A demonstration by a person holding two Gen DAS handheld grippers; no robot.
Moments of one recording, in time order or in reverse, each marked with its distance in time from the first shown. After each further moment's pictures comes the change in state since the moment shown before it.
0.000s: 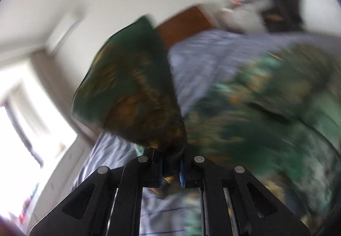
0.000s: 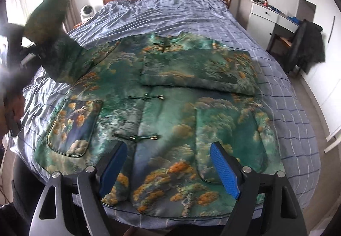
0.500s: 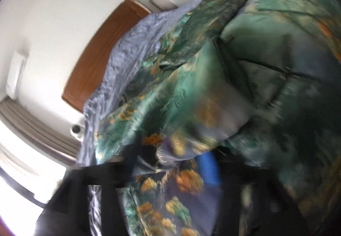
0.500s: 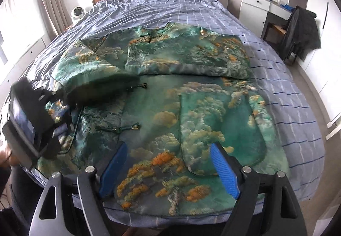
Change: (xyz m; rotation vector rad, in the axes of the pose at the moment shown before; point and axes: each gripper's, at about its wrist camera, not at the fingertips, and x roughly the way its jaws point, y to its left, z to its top) left arm -0.033 -0.098 -0.050 0.321 0.032 -0.164; right arm 0.025 -0.024 -0.011 0.064 0.041 0.011
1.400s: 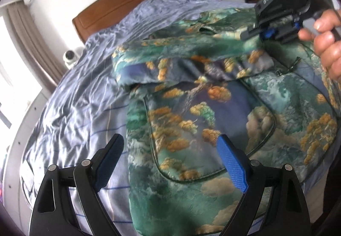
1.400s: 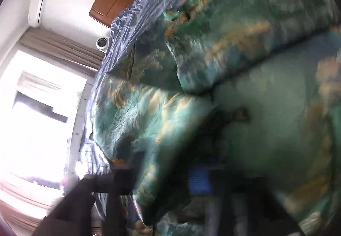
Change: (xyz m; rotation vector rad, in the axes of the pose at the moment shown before) left arm -0.038 0.057 -0.090 -0.539 0.213 -0.122; right arm 0.141 0.043 0.070 0.409 0.102 0.562
